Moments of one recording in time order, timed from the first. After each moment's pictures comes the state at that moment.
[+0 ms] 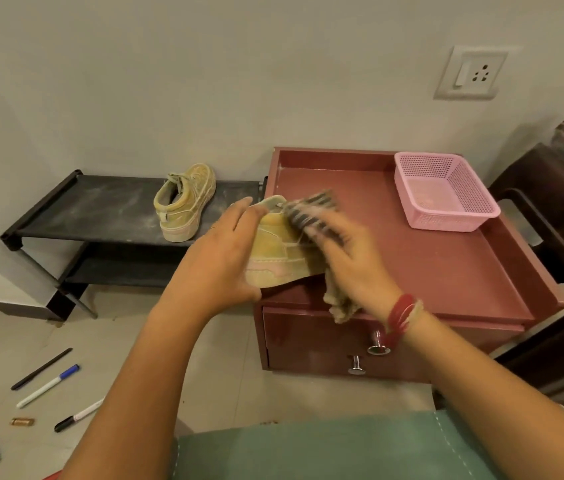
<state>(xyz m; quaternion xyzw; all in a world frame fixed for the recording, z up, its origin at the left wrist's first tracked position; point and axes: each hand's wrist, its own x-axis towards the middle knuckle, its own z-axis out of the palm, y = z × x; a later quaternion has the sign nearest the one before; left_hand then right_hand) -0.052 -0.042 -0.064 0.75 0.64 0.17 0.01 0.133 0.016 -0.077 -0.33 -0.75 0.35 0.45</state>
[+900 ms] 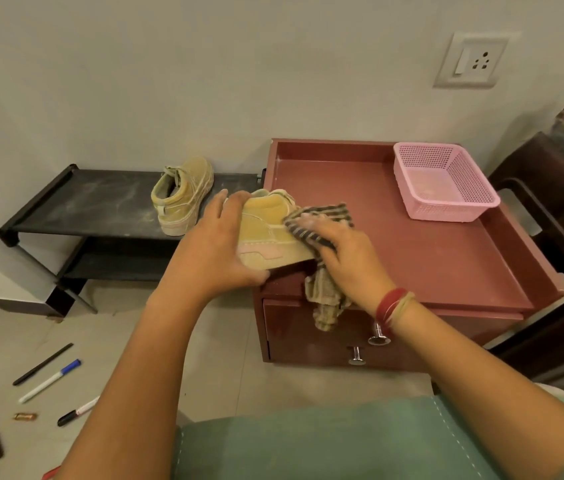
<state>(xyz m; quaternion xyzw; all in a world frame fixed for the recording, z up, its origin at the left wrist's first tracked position) -0.062 -0.029 -0.074 0.70 0.68 0.21 0.07 0.141 0.026 -0.101 -0.42 -0.82 0.24 0.30</state>
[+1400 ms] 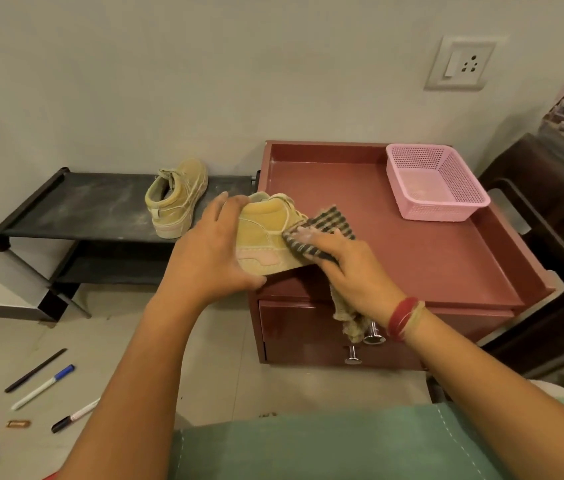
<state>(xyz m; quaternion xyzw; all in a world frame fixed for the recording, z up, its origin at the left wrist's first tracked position) -0.057 -0.033 -0.070 0.70 0.68 0.21 0.05 0.153 0.015 -0.099 -0.40 -0.84 0.25 0.29</state>
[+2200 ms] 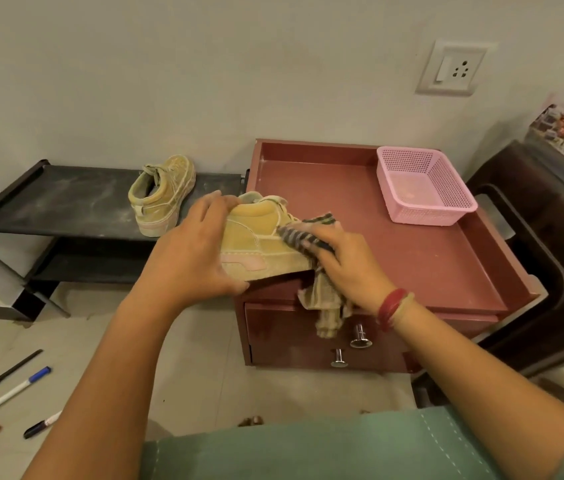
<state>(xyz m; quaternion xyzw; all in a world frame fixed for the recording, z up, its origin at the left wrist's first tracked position) -0.060 -0.032 -0.070 0.73 0.66 0.19 0.03 0.159 0.039 -0.105 -0.41 -0.83 0.23 0.30</state>
